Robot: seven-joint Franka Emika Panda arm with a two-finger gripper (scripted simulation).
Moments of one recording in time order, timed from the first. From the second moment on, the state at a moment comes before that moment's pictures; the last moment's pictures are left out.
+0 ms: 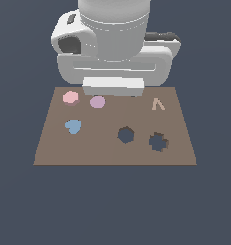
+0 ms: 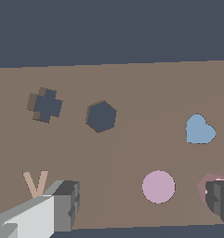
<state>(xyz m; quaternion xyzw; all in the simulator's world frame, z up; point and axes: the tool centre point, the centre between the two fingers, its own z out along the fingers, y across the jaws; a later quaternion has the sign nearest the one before) 0.002 -0.001 0.171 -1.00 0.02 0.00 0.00</state>
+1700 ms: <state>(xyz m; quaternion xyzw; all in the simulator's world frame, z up) -0.078 -0.139 0.067 -0.99 -0.11 0.00 0.00</state>
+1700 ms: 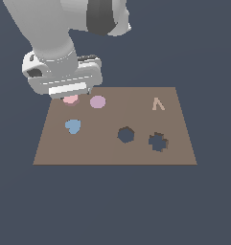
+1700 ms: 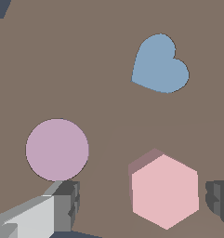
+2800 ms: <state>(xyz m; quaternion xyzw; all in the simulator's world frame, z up) -0.084 -0.163 0.040 -0.99 -0.13 0.00 0.00</state>
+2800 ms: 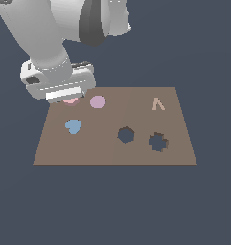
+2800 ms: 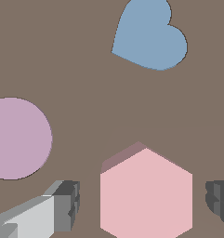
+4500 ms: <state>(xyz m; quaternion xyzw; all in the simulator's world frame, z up) -0.087 -0.148 0.034 -1.00 -0.09 0.00 0.00</state>
